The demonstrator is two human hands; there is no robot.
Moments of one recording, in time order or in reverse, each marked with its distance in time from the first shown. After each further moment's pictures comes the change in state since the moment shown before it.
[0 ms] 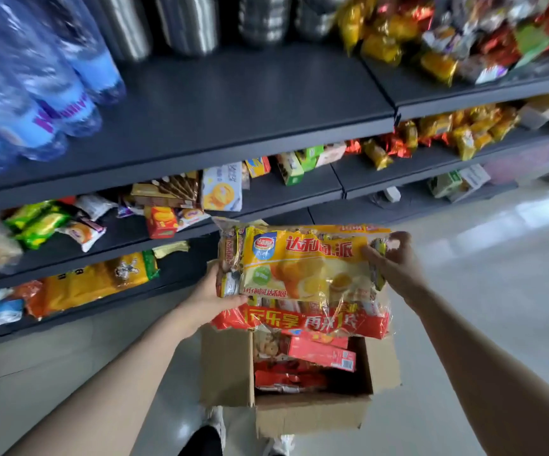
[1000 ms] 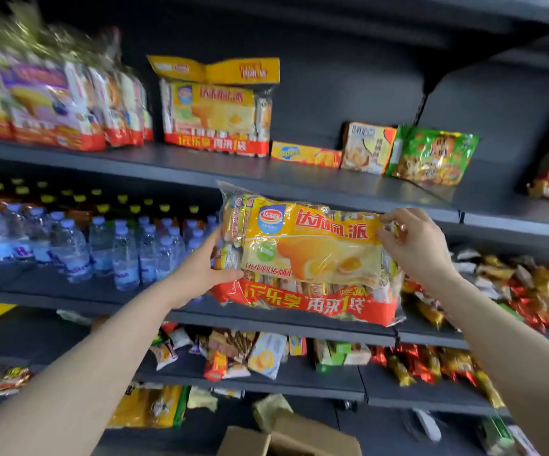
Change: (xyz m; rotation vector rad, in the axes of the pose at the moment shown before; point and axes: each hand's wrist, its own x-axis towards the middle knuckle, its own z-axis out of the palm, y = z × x) left_hand -0.277 0.242 -0.098 0.014 0.556 0.804; right_hand -0.156 -0.372 -0.146 -0.387 0.345 -1.247
